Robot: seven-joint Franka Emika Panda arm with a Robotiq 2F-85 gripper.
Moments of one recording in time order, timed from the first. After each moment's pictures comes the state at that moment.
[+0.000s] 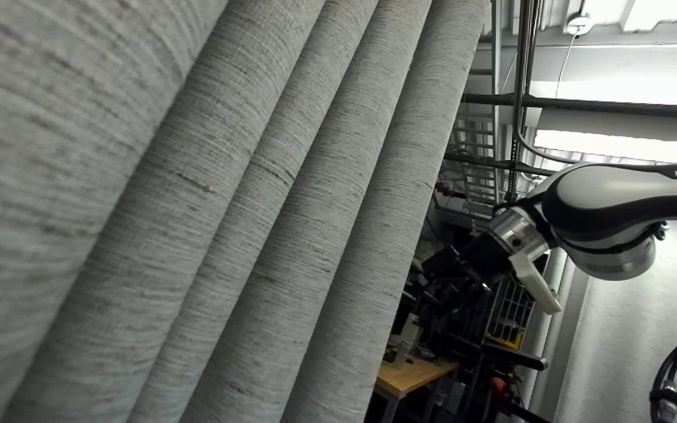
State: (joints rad) arm -0.12 -0.72 -0.12 -2.51 0.07 2.37 0.02
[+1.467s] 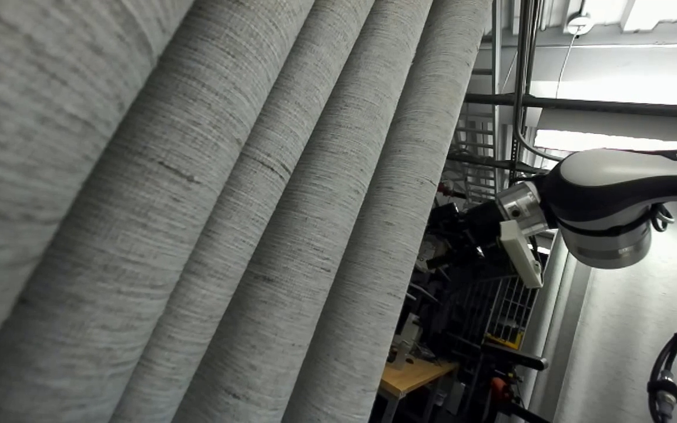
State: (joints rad) arm -0.06 -0.71 -0.14 -2.46 0.15 2.64 0.02
